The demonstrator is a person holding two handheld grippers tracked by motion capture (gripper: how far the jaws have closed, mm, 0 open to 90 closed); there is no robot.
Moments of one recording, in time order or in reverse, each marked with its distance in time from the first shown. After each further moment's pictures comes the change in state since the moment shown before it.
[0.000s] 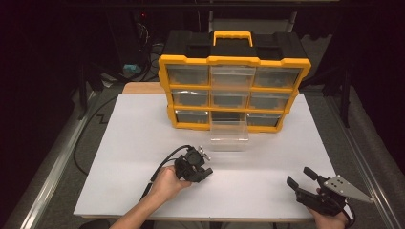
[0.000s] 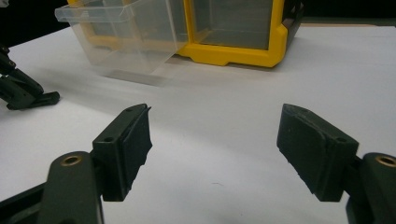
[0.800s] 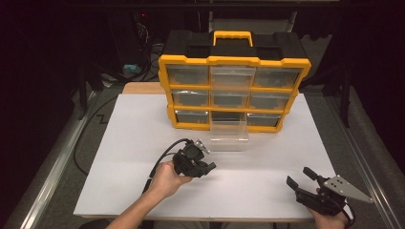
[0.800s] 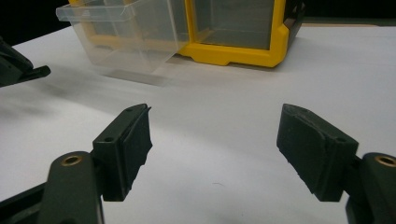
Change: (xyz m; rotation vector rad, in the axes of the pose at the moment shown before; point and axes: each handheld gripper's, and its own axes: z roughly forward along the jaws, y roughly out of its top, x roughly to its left) left arm -0.001 0.009 -0.027 -0.098 -0.056 -0.019; right arm 0.000 0.000 0.000 -0.001 -0.001 -0.007
